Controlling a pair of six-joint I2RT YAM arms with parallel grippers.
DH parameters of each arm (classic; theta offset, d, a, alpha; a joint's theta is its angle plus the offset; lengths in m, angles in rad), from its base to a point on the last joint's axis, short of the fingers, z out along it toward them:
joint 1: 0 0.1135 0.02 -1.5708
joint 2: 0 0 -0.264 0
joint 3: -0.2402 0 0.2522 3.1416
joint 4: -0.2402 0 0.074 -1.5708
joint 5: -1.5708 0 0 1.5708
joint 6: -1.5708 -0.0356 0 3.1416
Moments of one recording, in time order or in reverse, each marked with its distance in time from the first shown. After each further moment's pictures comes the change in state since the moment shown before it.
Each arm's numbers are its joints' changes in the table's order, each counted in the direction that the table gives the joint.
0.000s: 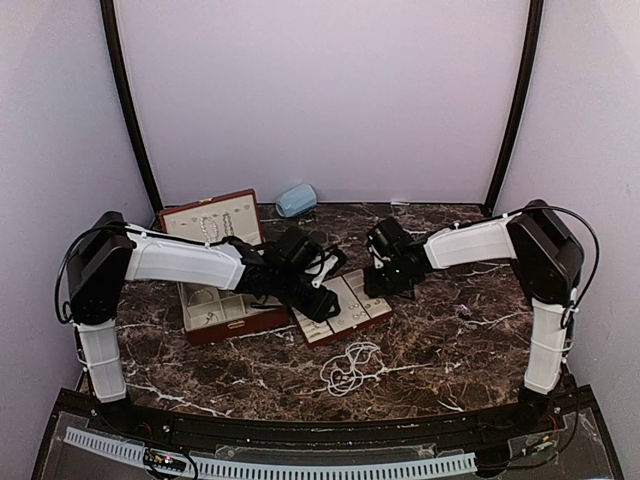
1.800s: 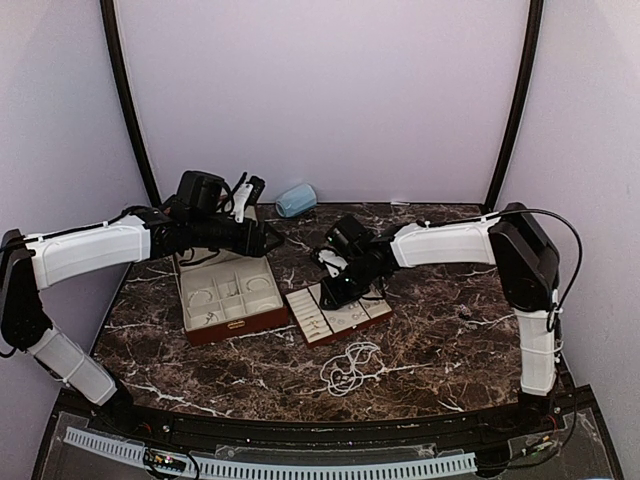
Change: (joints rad) left arm 0.323 -0.455 0.188 0.066 -0.145 0.034; right arm 0.162 0.106 -0.265 -0.188 0.291 0.166
